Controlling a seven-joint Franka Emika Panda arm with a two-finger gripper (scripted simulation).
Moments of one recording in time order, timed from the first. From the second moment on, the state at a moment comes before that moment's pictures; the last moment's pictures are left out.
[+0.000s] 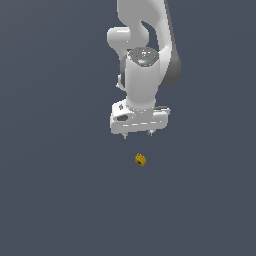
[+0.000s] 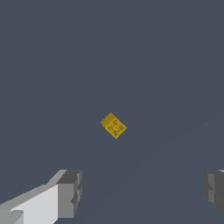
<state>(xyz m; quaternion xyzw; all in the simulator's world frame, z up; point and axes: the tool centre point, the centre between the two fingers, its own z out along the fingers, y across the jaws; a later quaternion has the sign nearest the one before) 0.009 0.039 0.196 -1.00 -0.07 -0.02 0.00</state>
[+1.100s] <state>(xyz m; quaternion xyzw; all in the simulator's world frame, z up) 0.026 0.050 0.118 -0.95 -0.32 -0.01 0.00</state>
